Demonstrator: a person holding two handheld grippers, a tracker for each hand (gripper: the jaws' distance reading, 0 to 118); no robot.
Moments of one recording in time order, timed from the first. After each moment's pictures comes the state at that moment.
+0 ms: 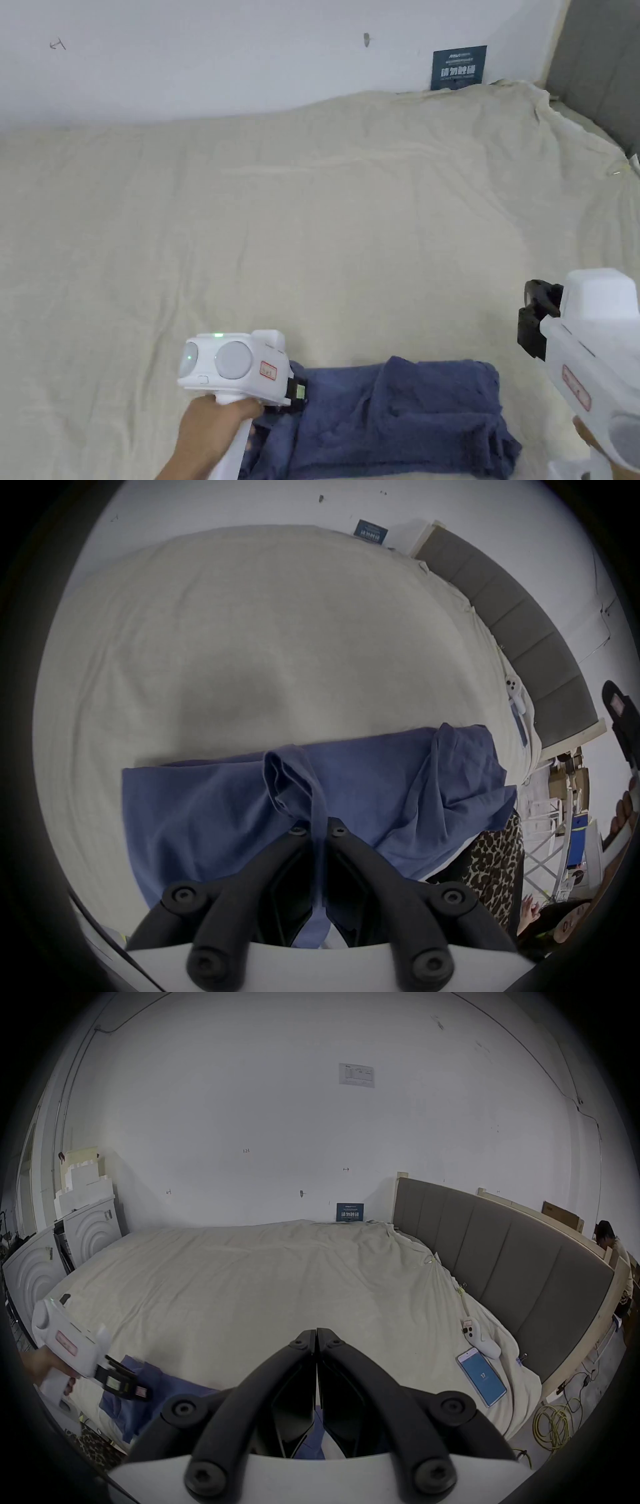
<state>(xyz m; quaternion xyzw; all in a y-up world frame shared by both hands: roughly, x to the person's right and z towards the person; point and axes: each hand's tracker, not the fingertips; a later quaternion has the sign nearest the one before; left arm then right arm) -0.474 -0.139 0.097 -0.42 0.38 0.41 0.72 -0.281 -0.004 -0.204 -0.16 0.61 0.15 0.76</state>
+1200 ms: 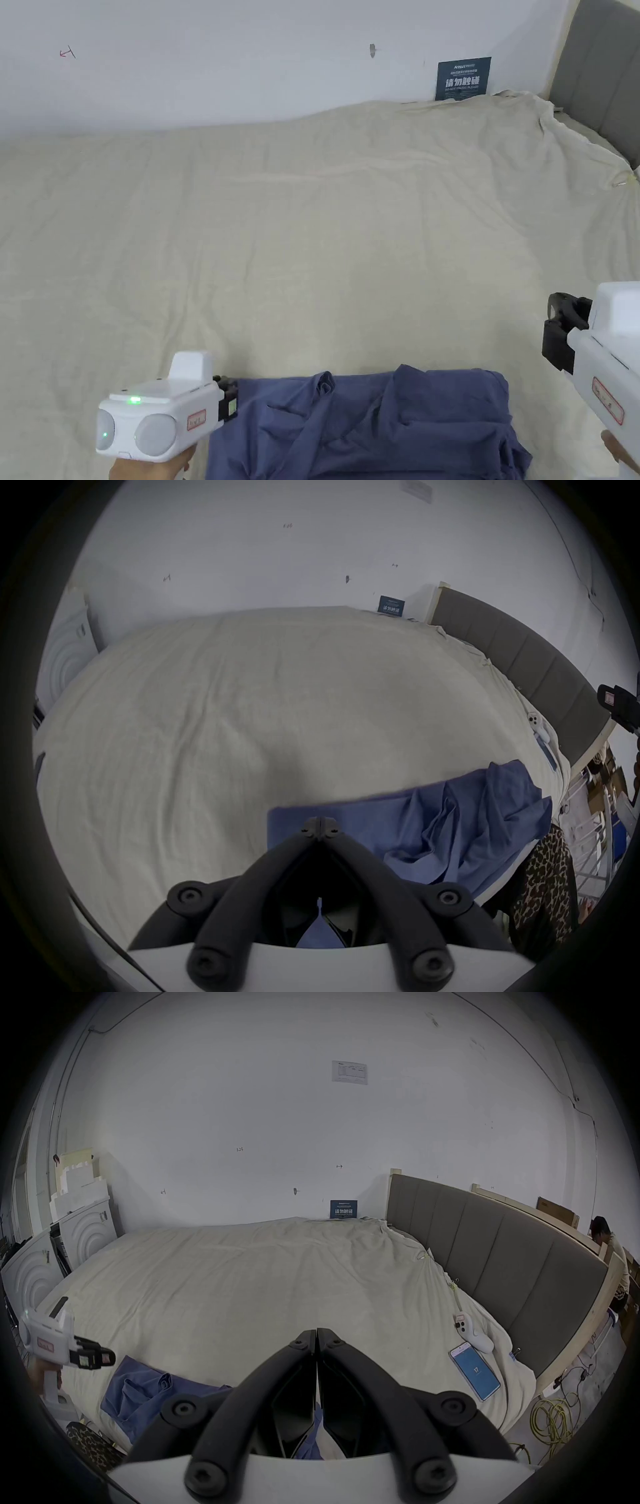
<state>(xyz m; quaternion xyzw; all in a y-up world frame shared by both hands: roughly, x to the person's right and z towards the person) -0.446 -0.141 0.208 -0.31 0.50 0.29 0.76 -0.274 0.002 -0.204 -0.17 0.60 0.15 0.77</state>
